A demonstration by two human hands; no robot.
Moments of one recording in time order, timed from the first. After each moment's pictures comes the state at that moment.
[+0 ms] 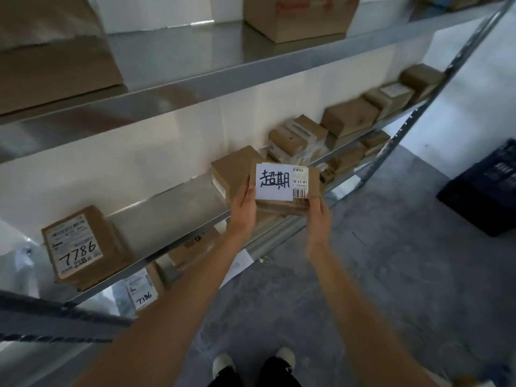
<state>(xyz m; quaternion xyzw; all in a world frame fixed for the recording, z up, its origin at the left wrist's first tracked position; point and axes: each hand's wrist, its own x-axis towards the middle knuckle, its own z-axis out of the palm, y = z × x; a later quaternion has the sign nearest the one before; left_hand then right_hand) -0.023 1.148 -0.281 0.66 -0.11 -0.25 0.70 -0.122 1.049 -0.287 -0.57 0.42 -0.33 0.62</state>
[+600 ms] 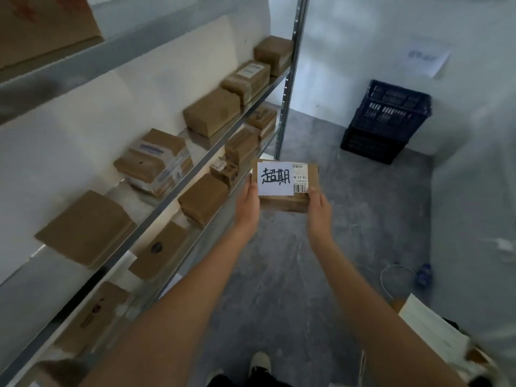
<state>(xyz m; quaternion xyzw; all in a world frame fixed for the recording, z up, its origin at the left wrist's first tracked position) -0.193 0.882 -0.270 0.65 -0.27 -0.39 0.59 -0.318 0.828 -0.298 -0.47 0.57 -0.42 0.54</state>
